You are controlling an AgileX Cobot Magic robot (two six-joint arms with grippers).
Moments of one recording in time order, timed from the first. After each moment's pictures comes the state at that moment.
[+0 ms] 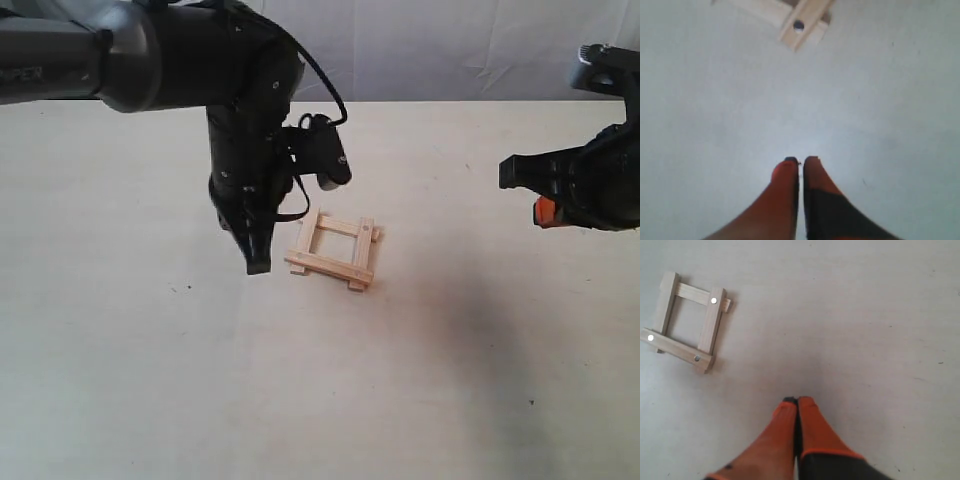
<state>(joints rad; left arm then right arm) -0.56 1.98 -1.52 0.22 1.14 0.51 0.23 1.29 -0.81 0.19 0.63 0.12</state>
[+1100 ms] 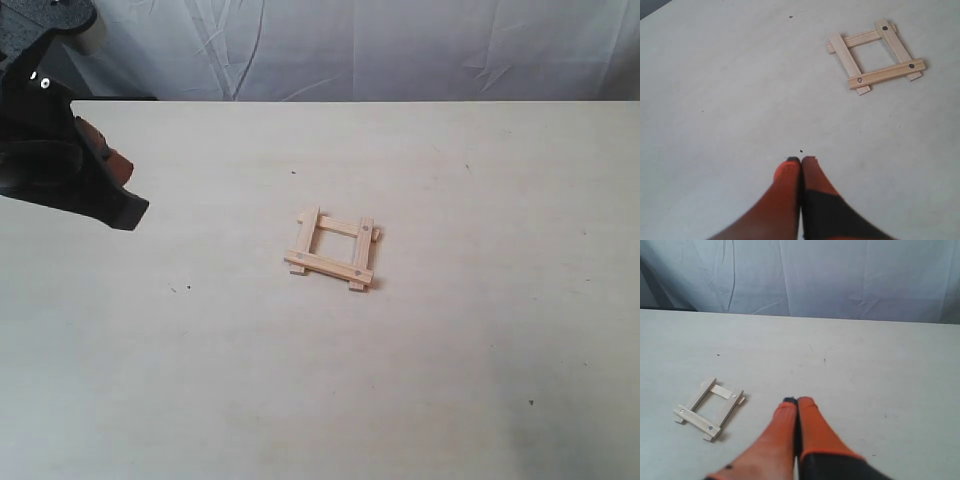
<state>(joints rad) -0.43 1.14 -0.94 0.13 0.76 0.01 0.23 0.43 -0.48 0.01 0.48 0.08</state>
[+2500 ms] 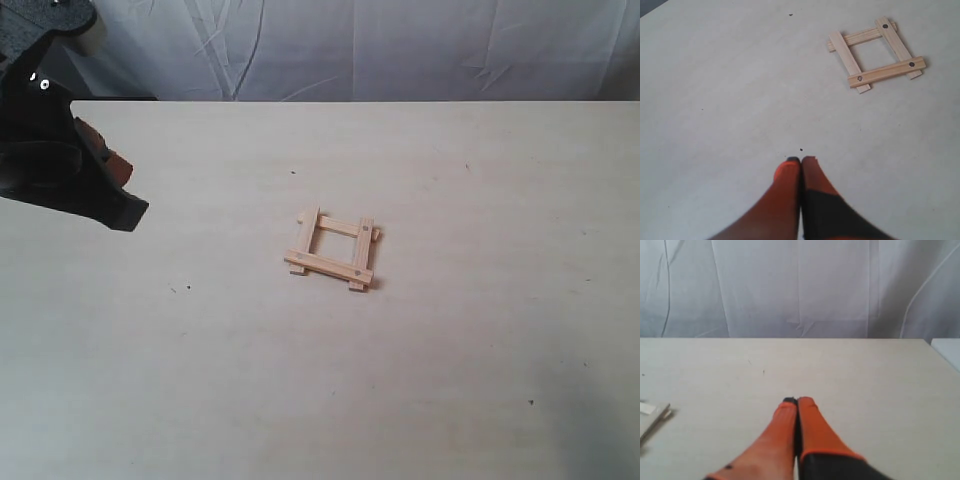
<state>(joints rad) -0.43 1.14 -0.94 0.13 0.77 0.00 0.01 0.02 -0.11 0.01 0.35 0.00</state>
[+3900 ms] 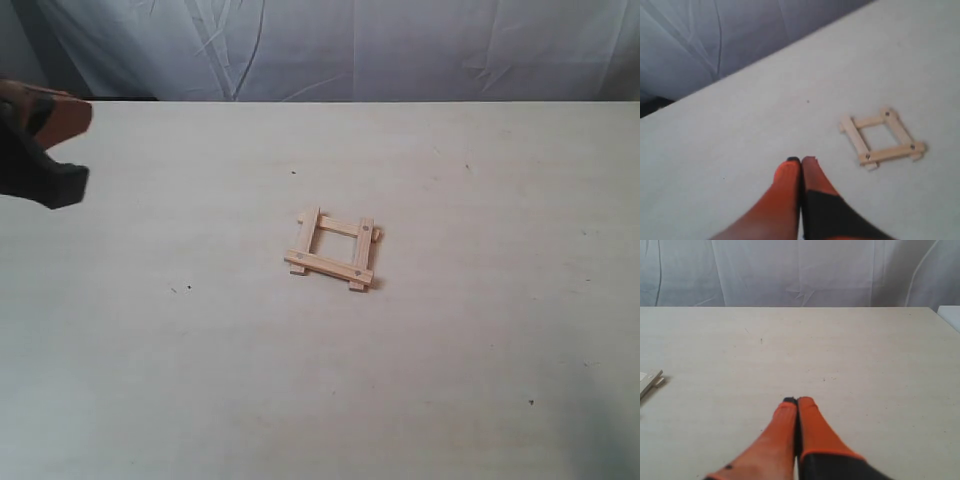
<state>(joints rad) -0.36 0.90 -0.76 0.10 0.44 0.03 0.01 0.01 0.00 0.01 0.32 0.00</state>
